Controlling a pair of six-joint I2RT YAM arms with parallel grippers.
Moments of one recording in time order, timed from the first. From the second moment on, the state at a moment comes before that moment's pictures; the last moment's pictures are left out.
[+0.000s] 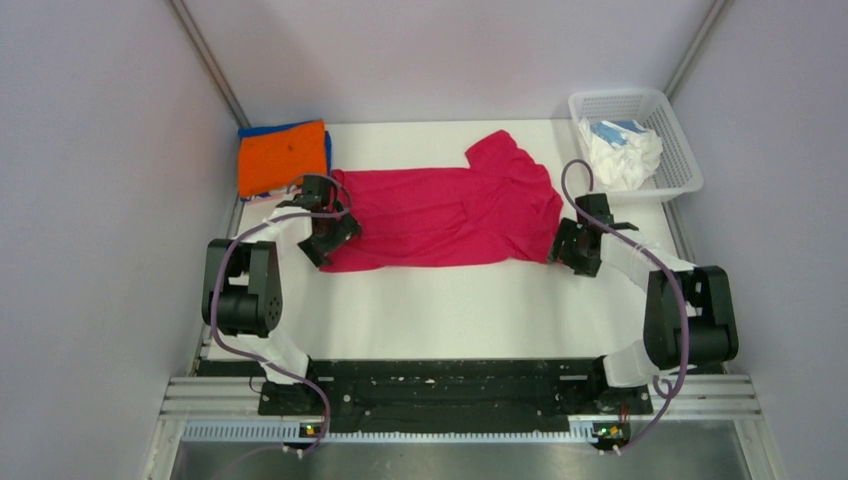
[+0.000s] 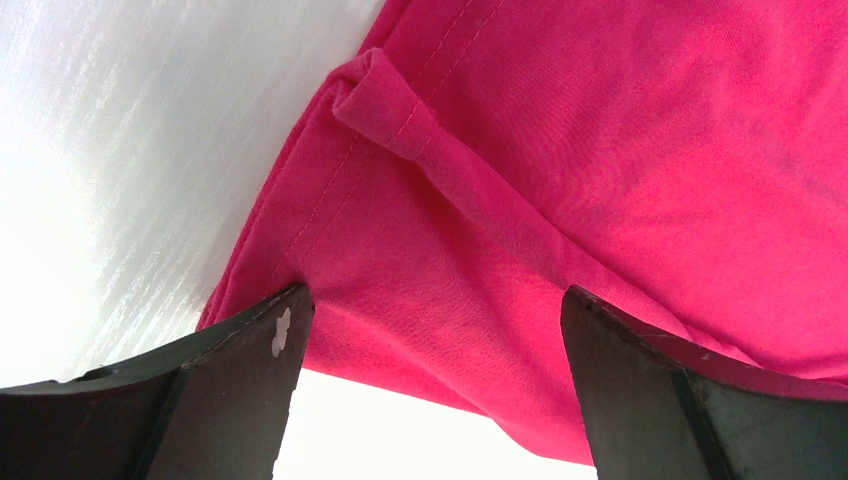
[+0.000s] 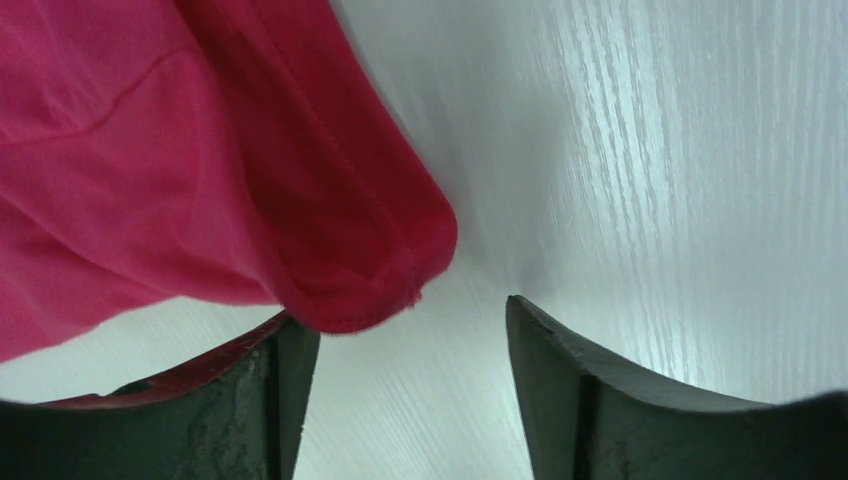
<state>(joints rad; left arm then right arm) -0.07 1.70 1.05 -0.49 -0.05 -0.78 0.09 1.47 0.80 -0.45 0.05 0.47</state>
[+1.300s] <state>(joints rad) -0.08 1.50 0.83 -0.55 -0.04 -0.77 0.05 1.39 0.73 -0.60 0.11 0.49</state>
